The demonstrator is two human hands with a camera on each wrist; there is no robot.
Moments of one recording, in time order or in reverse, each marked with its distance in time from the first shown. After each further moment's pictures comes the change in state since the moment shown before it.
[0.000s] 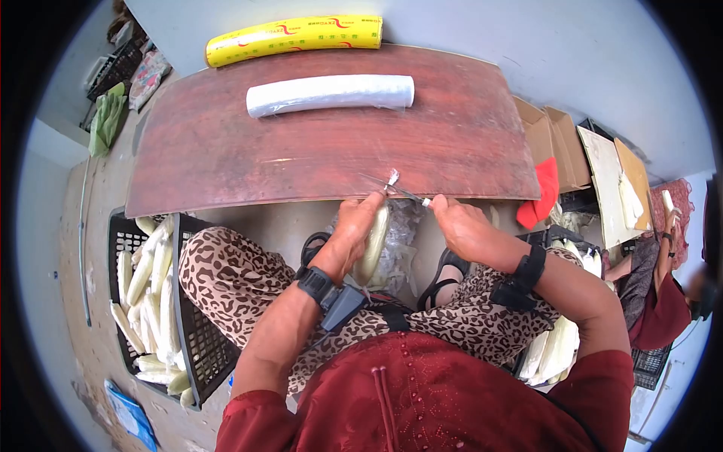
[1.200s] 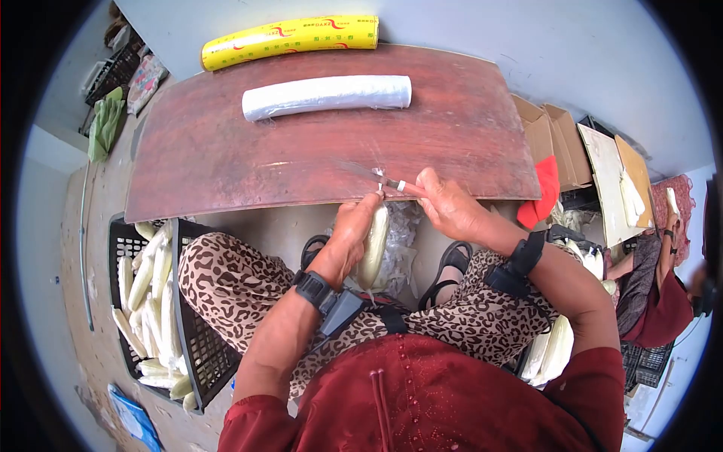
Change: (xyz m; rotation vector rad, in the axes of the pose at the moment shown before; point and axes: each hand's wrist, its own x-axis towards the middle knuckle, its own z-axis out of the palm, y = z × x) left_hand -0.008 0.008 0.005 -0.105 -0.028 -0.054; right_hand 0.035 0.010 -0.002 0.297 0.185 -0.107
